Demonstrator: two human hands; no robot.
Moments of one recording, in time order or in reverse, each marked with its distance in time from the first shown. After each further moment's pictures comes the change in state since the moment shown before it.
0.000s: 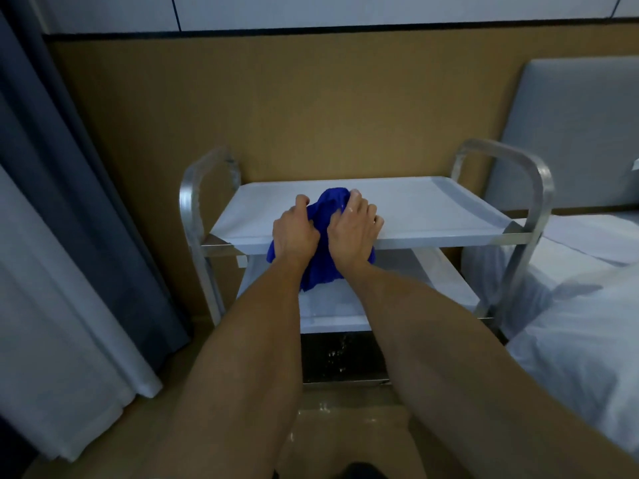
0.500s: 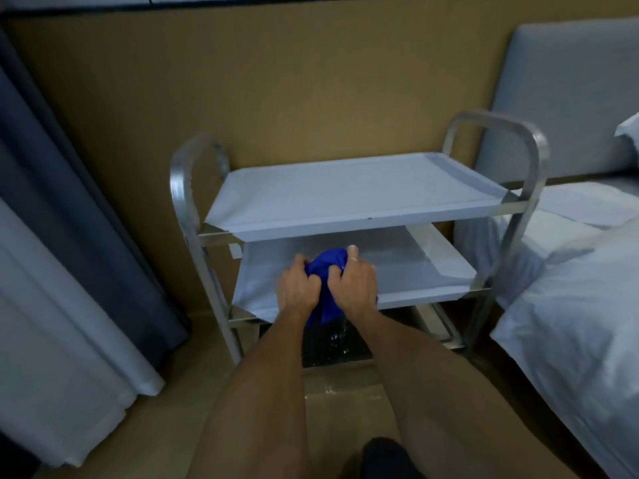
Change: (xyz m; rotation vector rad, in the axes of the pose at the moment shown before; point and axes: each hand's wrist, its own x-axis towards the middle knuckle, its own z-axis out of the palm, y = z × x) left_hand -0.095 -0.062 0.049 -0.180 -0.244 -0.222; right_hand -0.111 0.049 0.020 0.120 -0.308 0.108
